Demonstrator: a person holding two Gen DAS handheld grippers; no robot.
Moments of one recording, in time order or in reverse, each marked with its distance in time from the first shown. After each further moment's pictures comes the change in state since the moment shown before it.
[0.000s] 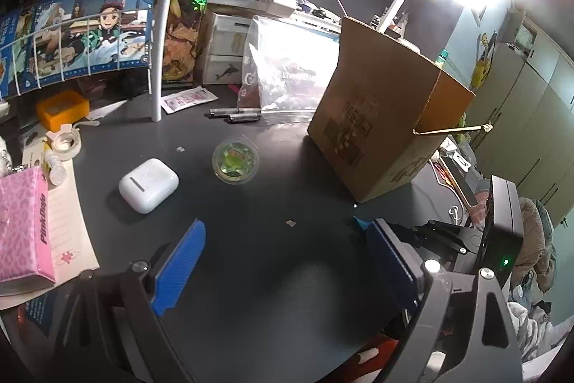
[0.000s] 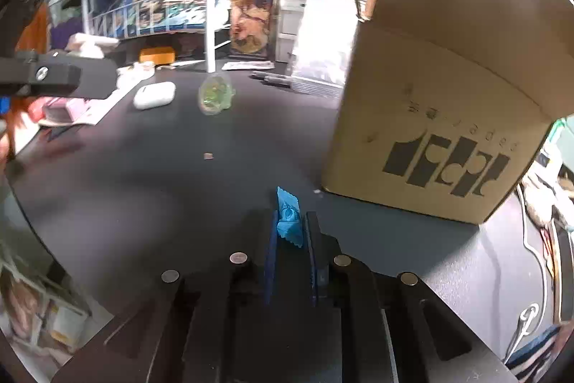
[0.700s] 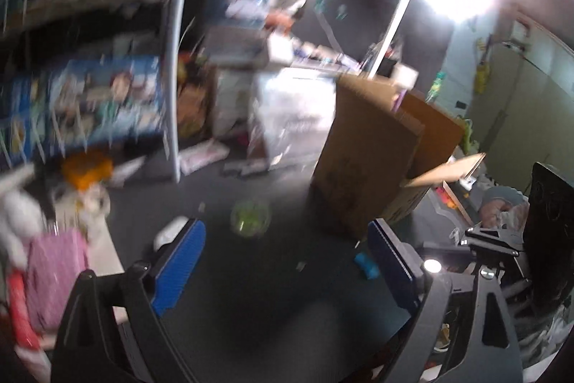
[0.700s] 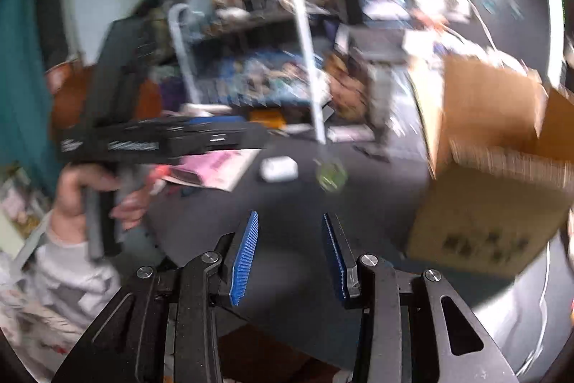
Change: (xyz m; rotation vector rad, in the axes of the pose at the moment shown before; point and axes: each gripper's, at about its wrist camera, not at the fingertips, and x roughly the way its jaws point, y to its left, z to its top) left arm -0.031 -0.003 0.023 0.052 -0.093 0.070; right arm -0.068 0.003 0.043 0.045 -0.114 0.398
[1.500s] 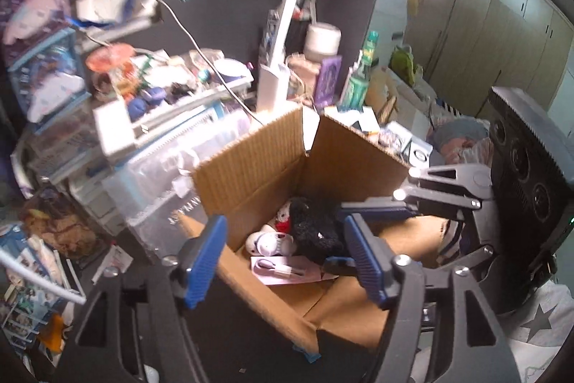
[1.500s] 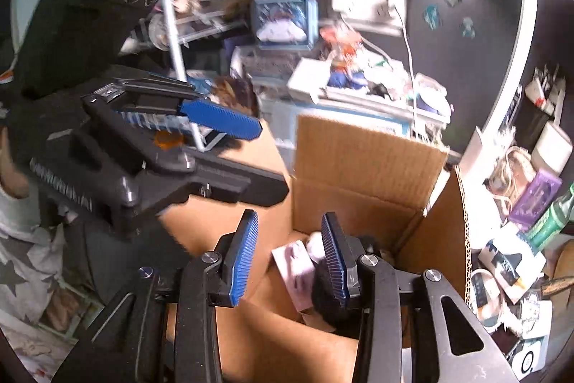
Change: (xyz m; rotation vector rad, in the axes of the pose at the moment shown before) left arm 0.088 -0.126 0.160 0.315 0.199 -0.212; right arm -0.024 -0.108 0.112 -0.067 0.068 -0.188
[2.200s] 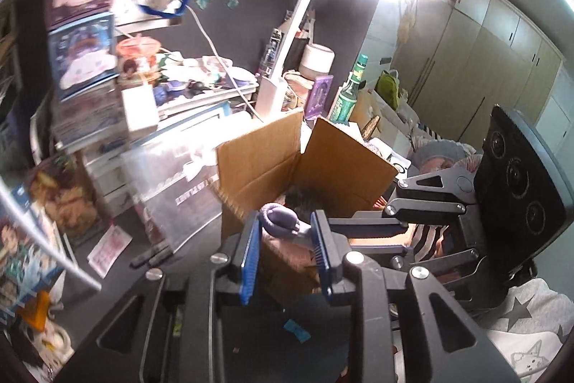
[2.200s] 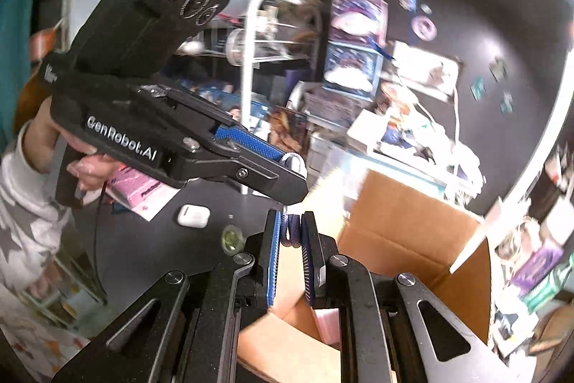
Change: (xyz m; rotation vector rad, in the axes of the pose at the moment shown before) left arm -0.030 0.024 -0.027 -0.058 -0.045 -0.099; right arm -0.004 0.046 0.009 -0.171 -0.104 0.048
